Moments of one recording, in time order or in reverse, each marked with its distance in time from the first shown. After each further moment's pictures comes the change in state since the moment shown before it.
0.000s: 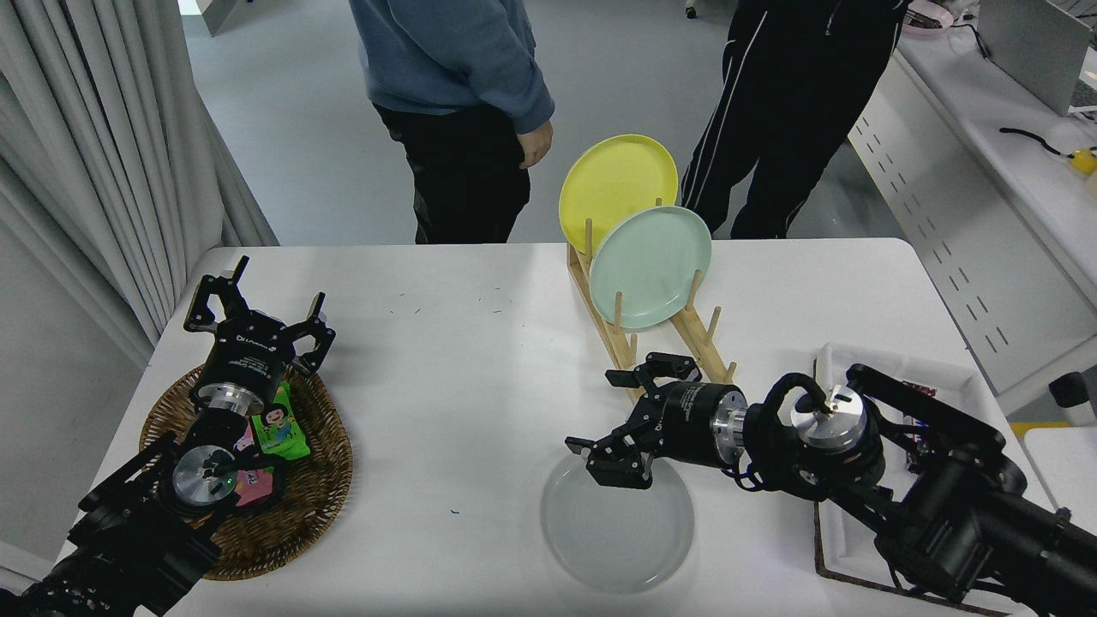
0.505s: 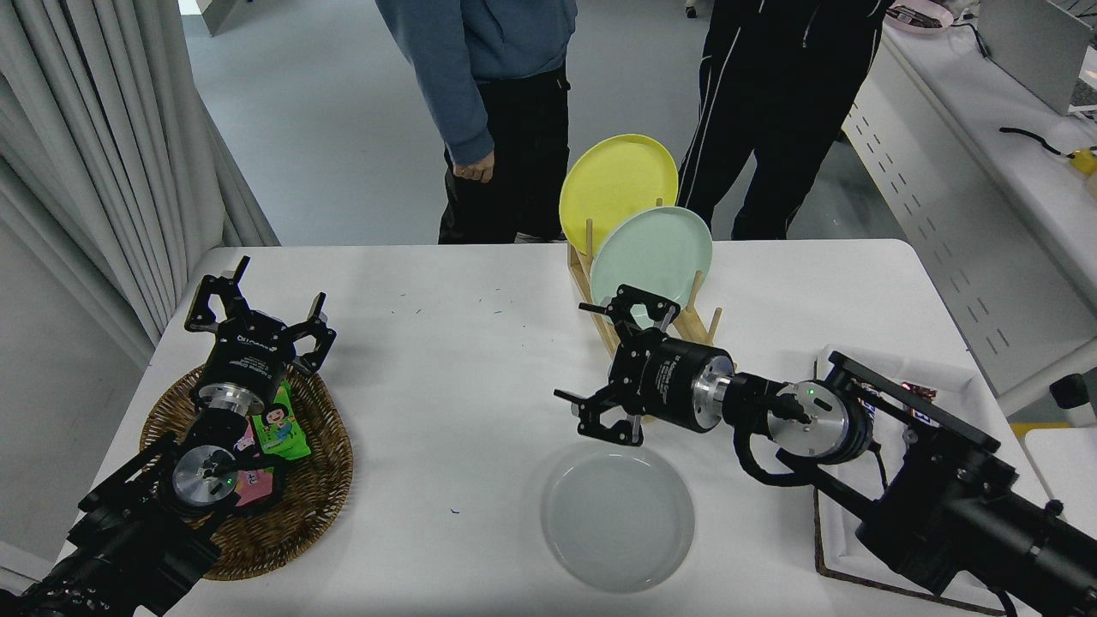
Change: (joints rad) left arm 0.000 0.000 0.000 0.000 0.000 0.000 0.000; right arm -0.003 0.055 0.147 -0.001 -0.572 0.116 0.095
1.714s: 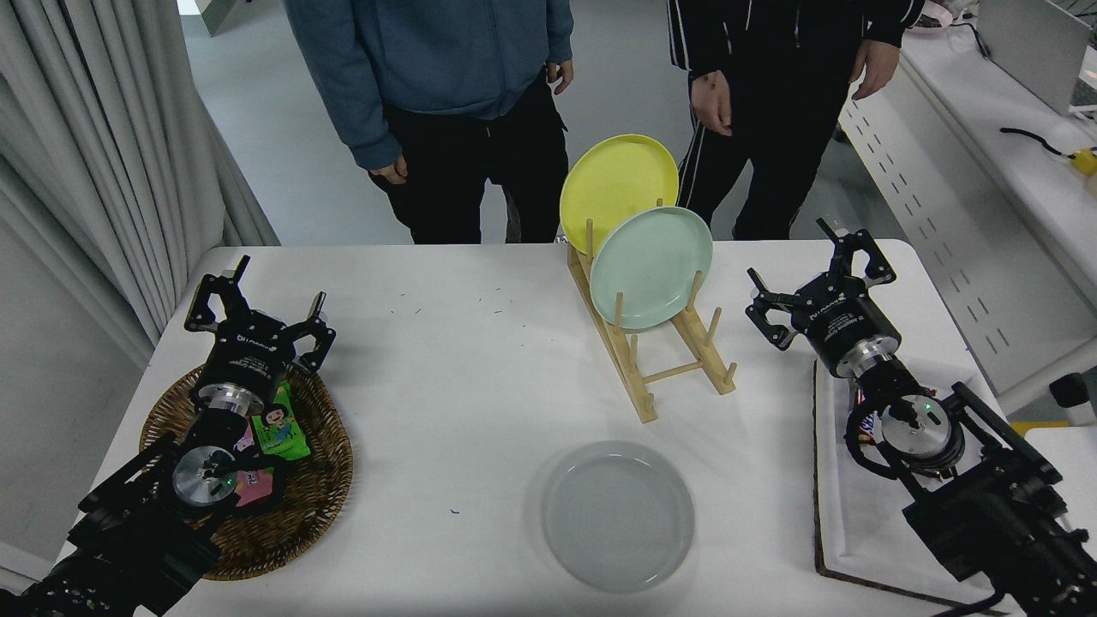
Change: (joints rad) left arm 0.000 0.000 0.000 0.000 0.000 0.000 0.000; right arm -0.088 0.094 0.400 -0.739 -0.016 0.549 0.332
